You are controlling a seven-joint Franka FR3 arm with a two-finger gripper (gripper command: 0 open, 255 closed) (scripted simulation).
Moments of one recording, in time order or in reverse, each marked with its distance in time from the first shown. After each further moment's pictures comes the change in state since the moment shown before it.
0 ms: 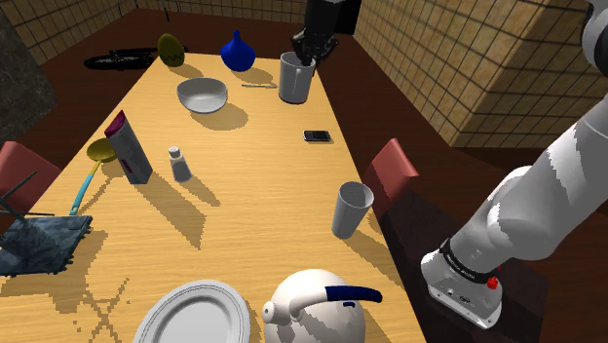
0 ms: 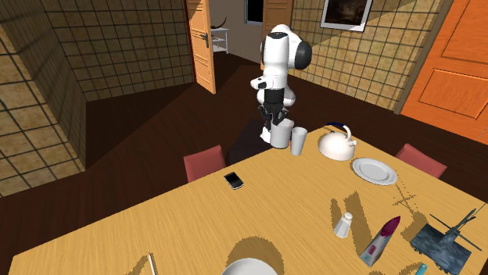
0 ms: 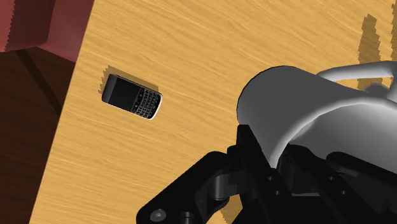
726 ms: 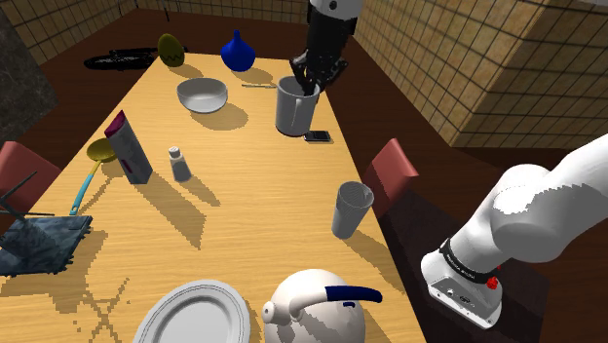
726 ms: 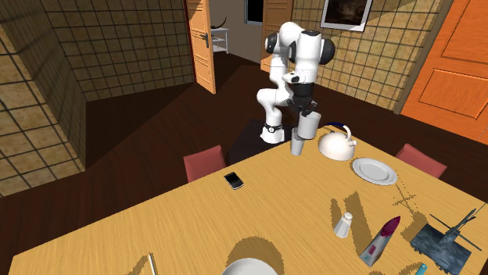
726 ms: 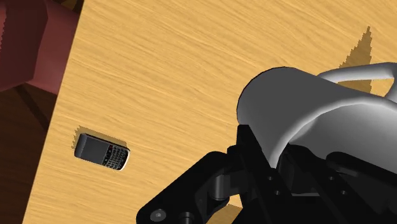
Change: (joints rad) arm 0.095 -0.244 0.118 -0.258 0.037 0.024 0.200
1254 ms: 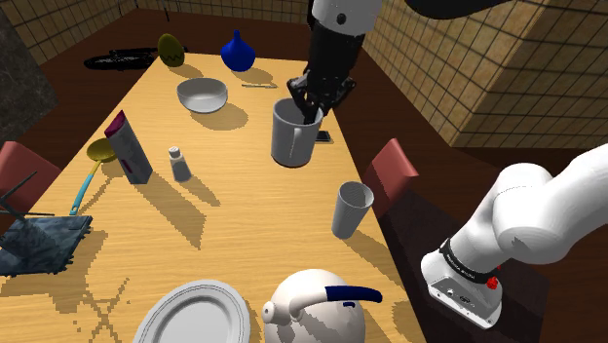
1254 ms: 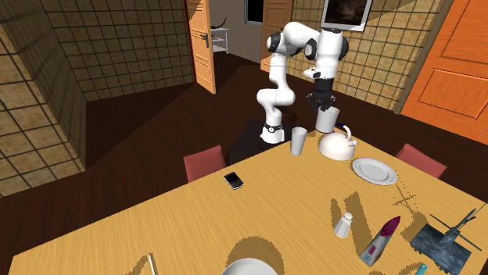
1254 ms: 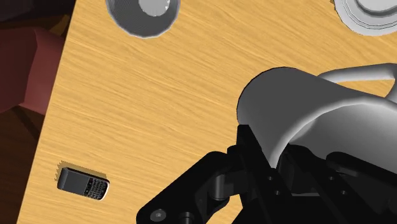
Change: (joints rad) arm 0.071 -0.104 0.110 -0.073 0.044 -0.019 0.164
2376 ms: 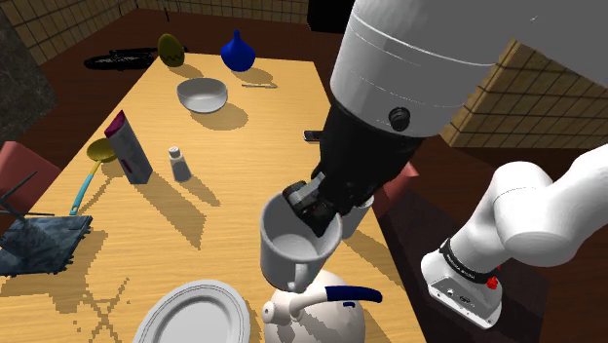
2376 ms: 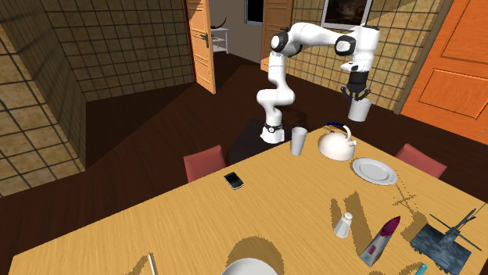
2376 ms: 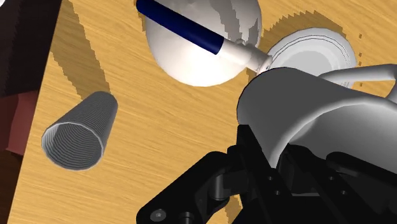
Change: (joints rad) arm 0.122 -0.037 0.302 0.040 0.080 -0.034 0.401
